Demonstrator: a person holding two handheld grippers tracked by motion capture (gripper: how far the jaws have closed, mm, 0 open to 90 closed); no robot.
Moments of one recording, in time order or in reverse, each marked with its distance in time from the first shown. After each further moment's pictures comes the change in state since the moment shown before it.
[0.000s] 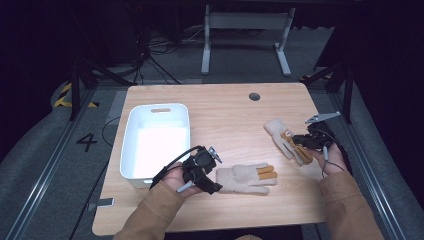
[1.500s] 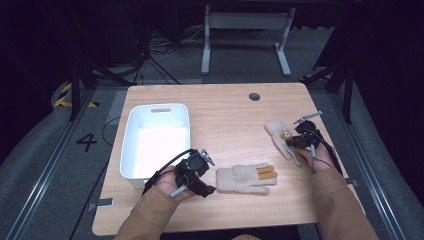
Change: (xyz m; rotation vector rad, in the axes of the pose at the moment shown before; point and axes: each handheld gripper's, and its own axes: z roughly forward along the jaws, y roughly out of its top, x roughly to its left) left arm 0.002 -0.016 -0.007 -0.008 0.021 -0.047; right arm -0.009 0.001 0.050 0.138 -0.064 0.033
